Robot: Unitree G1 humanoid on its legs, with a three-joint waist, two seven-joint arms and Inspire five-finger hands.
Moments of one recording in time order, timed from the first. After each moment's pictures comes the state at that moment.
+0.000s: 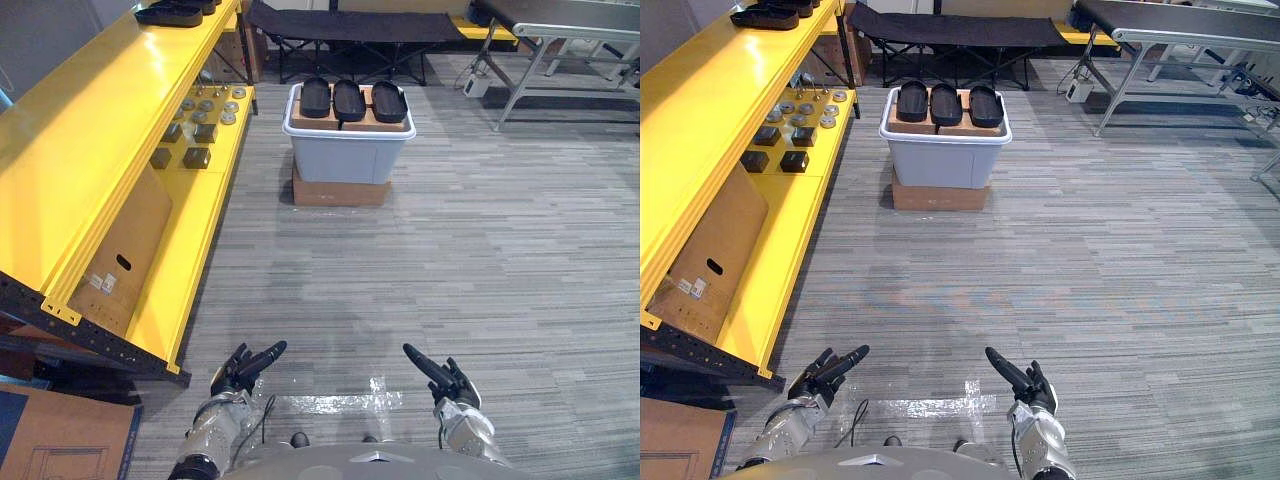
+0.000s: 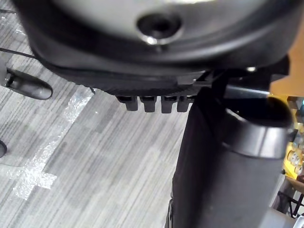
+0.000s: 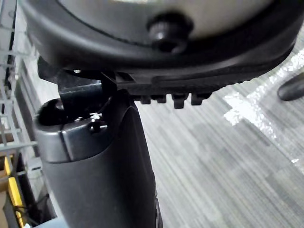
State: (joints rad) left arm 0.07 0.10 0.07 0.81 -0.54 0.01 -0.02; right arm 0.07 -0.06 -0.22 0.90 0.48 -0.10 0.00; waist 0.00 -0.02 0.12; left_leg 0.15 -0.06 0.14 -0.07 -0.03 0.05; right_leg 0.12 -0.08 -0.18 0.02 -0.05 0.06
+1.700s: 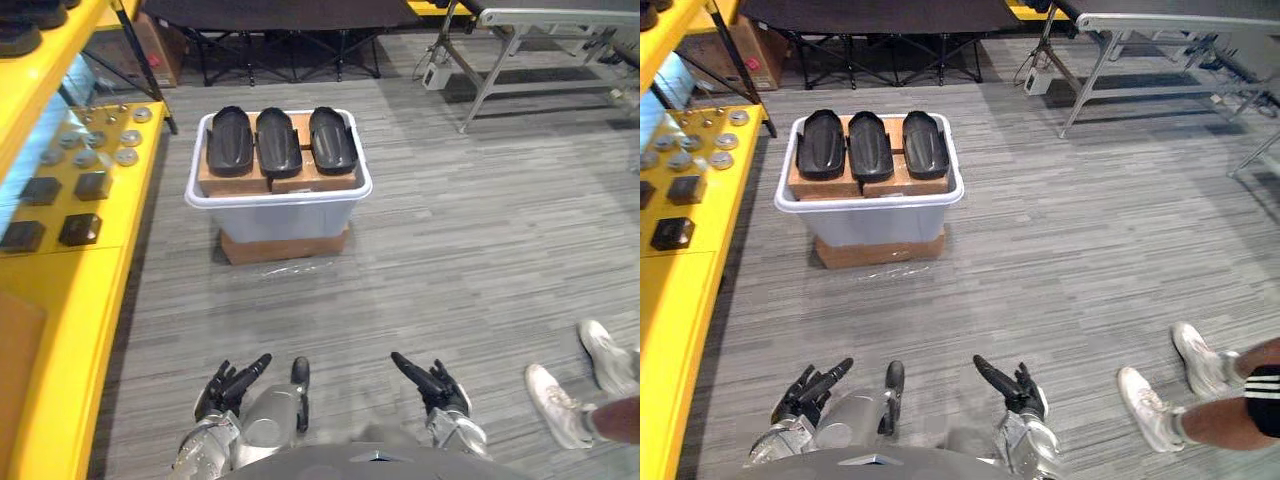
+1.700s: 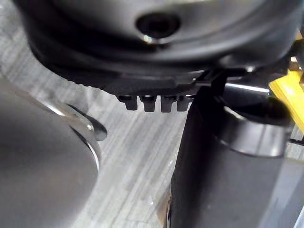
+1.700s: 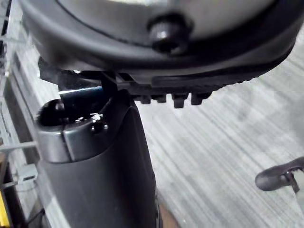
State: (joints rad) left arm 0.15 0.08 0.14 0.83 -0.52 -0.05 -0.05; right arm 0.06 -0.02 -0.13 0.99 0.42 -0.17 0.06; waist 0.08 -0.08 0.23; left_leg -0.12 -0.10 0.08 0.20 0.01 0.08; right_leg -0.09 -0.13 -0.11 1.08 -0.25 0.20
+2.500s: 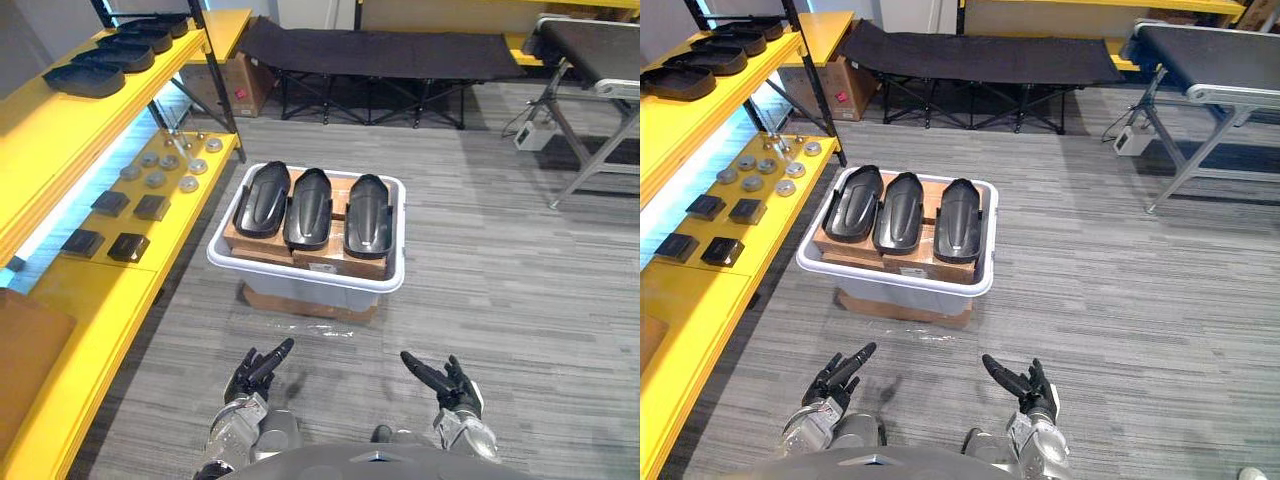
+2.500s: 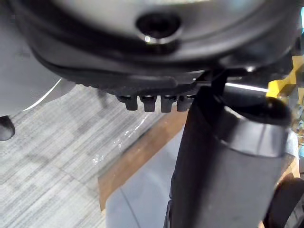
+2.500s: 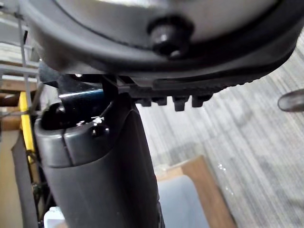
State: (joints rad) left arm 0.09 0.00 0.08 0.85 -0.60 -0.03 -0.02; right arm 0.10 -0.08 -0.15 0.90 0.40 -0.23 -0.01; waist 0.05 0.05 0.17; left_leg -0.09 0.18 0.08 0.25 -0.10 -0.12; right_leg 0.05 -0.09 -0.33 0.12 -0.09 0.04
